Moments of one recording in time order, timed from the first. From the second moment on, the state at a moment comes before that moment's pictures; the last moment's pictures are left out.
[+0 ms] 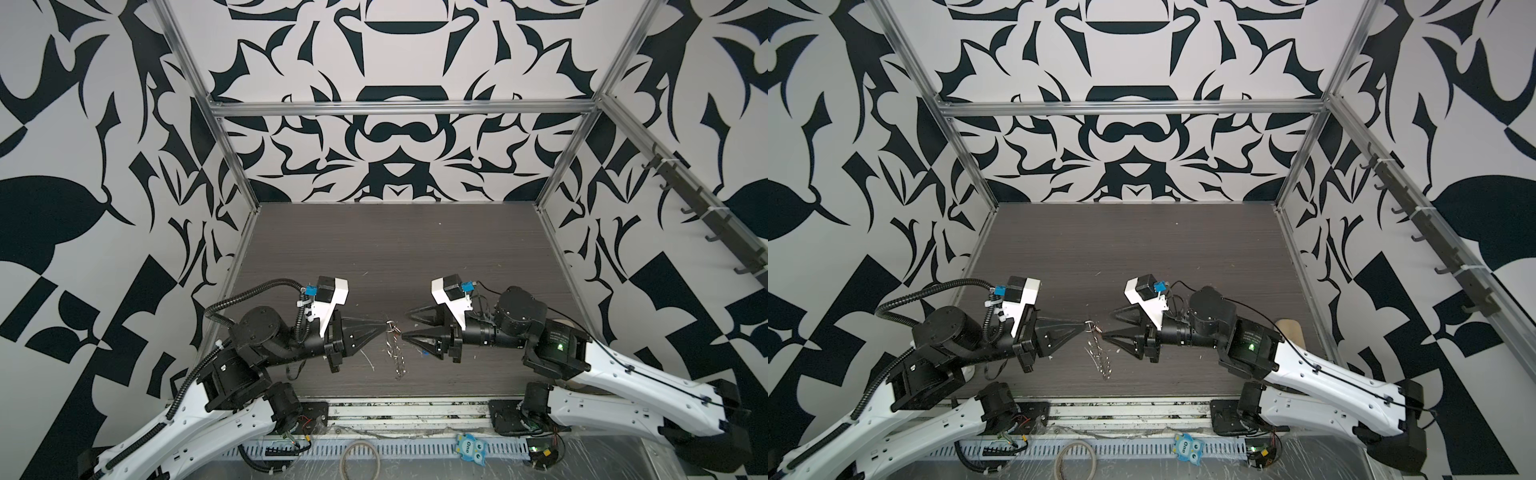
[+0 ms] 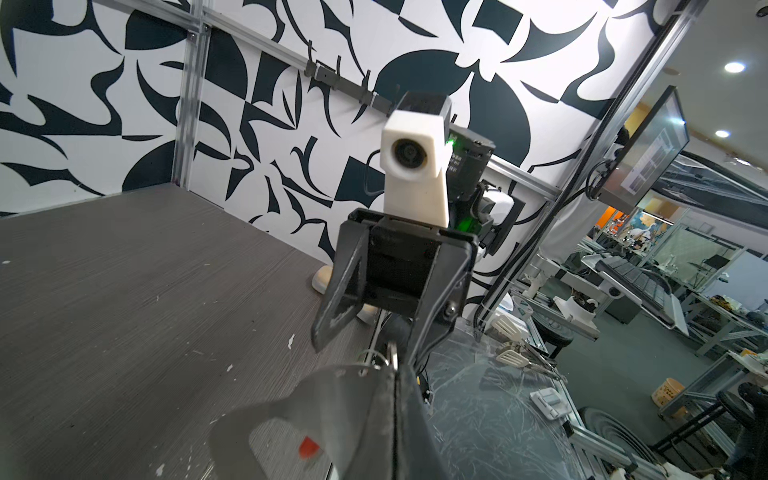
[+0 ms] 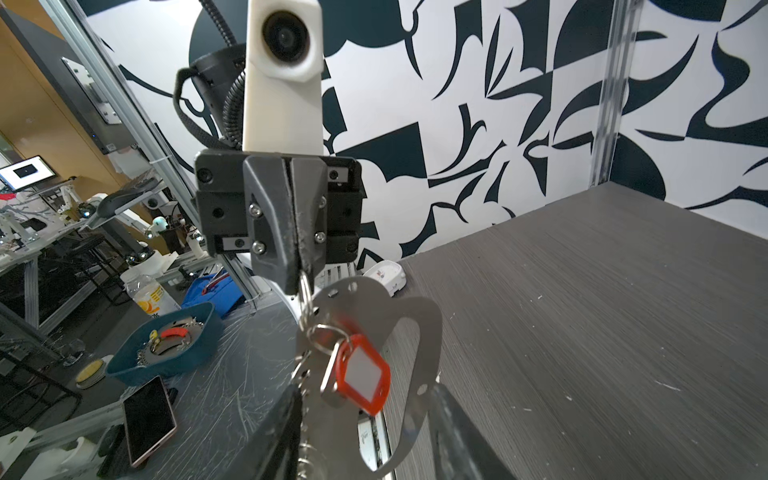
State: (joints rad) left arm -0.99 0.53 0.80 -0.19 0.45 -0.44; right arm 1.10 0.87 0.88 -0.07 -0.37 0.27
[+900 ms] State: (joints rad) left arm -0.99 0.52 0.77 -0.10 0.45 -0.45; right arm 1.10 0.92 0.86 0.06 -0.42 0.32
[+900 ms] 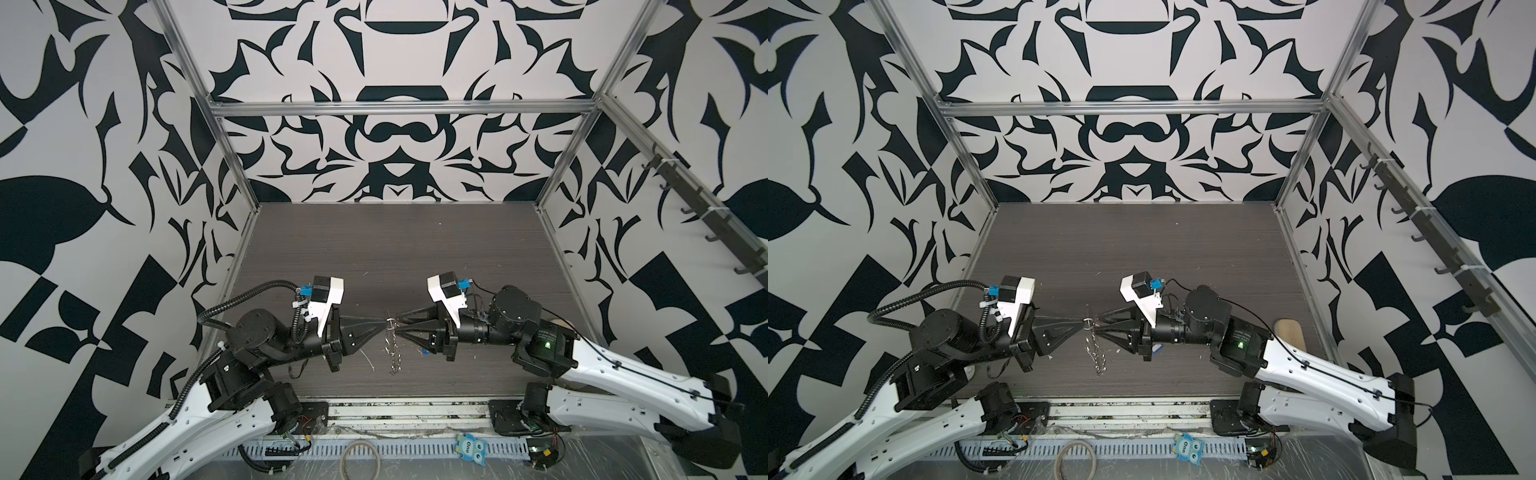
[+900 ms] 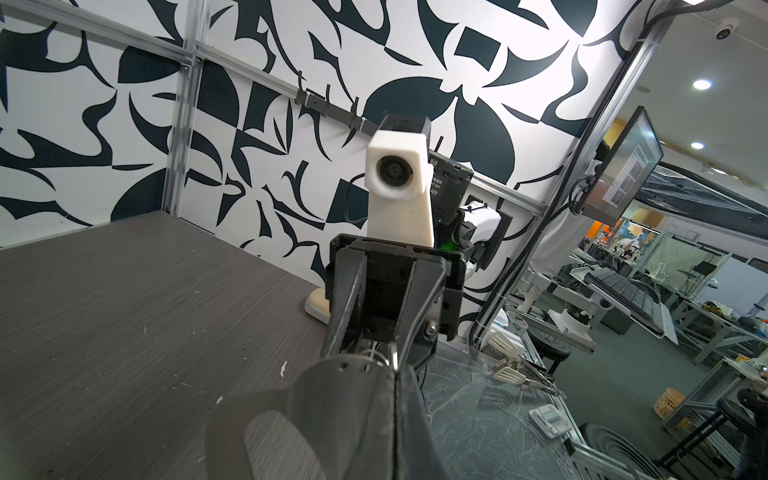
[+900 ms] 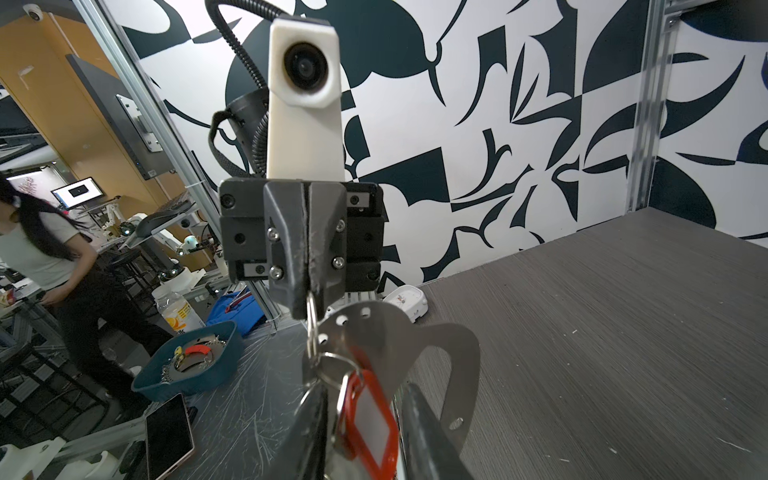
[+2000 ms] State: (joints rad) left arm -0.99 0.47 0.73 -0.09 0.36 -0.46; right arm 1.17 1.02 0.92 -0.06 -0.35 0.24
